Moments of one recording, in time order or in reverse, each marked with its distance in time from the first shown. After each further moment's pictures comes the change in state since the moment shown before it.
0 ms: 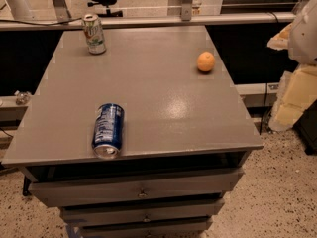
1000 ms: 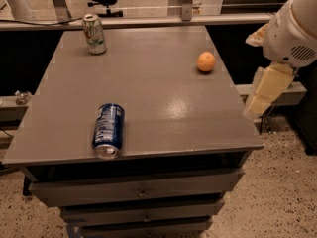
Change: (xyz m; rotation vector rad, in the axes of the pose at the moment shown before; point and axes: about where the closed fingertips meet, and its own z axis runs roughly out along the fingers) arm -0.029 -0.030 0.033 0.030 -0.117 -0.029
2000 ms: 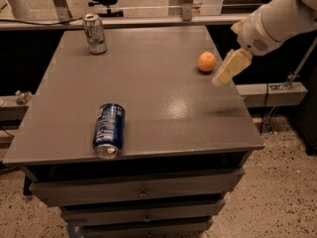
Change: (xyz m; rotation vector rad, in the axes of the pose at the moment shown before) arm -0.014 -0.119 0.082 0.135 -0.217 0.128
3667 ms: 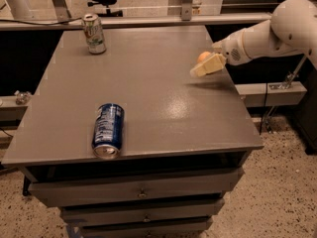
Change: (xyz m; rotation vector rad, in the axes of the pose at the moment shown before) arm -0.003 -0.044 0.107 -0.081 -0.289 0.292
